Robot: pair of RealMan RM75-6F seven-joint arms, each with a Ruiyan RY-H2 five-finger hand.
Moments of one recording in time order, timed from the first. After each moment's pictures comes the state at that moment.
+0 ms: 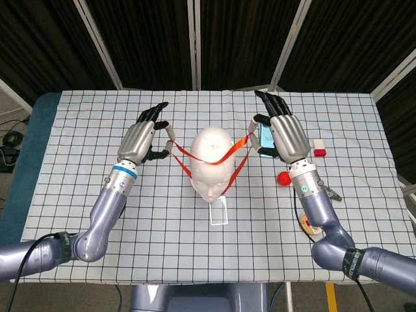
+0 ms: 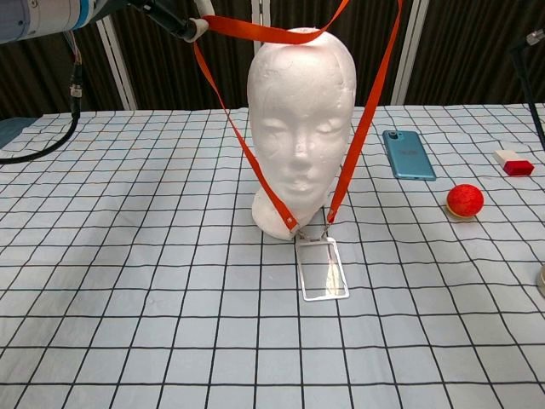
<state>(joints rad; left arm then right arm) -0.90 -1.41 -0.54 -1.79 0.62 1.04 0.39 0.77 -1.27 0.46 -1.70 -1.05 1.08 -0.10</state>
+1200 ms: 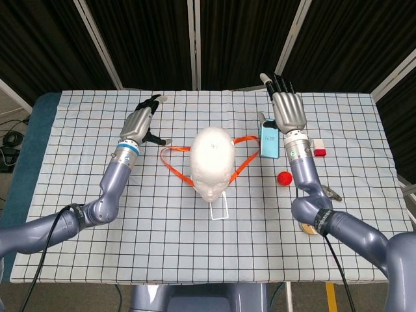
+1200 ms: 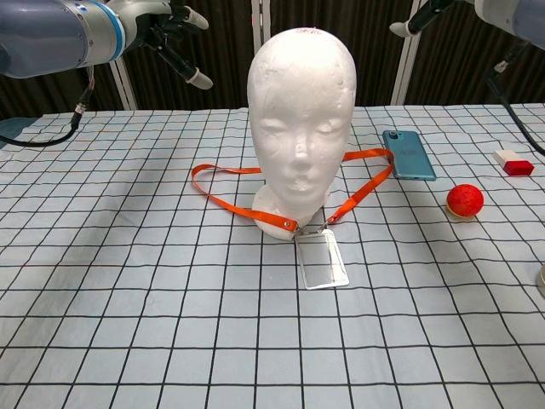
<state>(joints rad) -1.04 -1.52 -0.47 -1.30 0.55 0.80 0.22 0.97 -1.52 0.43 -1.07 -0.93 0.92 -0.09</state>
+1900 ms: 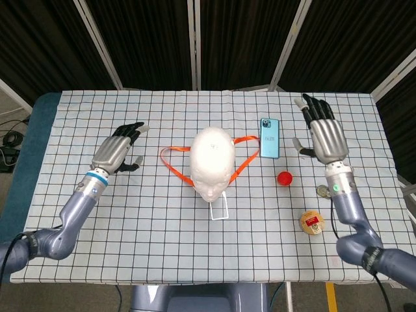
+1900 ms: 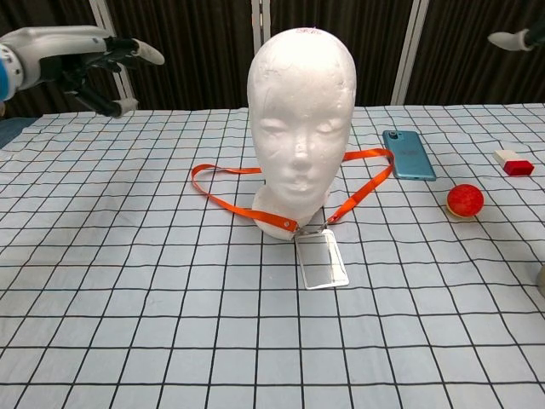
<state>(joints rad) -0.80 -1.26 -0.24 -1.64 0.95 0.88 0.13 0.66 -1.25 0.28 -1.45 -1.17 1.16 -0.01</state>
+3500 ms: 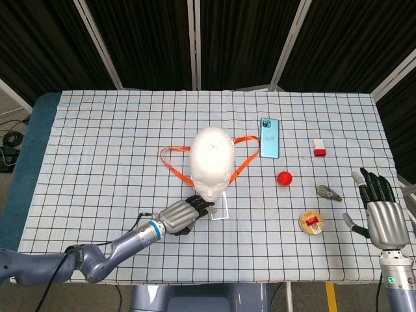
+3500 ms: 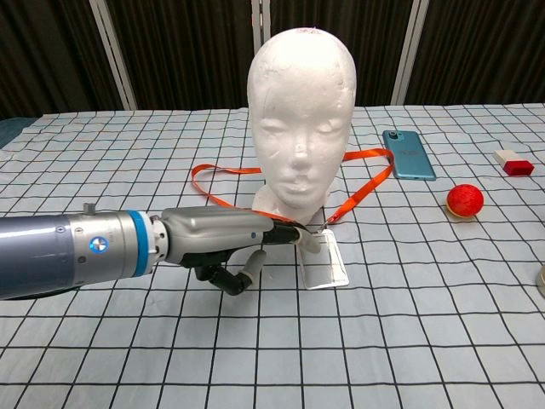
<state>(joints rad) -0.88 -1.64 -0.11 -1.47 1.38 0.62 0.08 0.18 -1.14 0.06 -1.61 -1.44 1.52 -0.03</state>
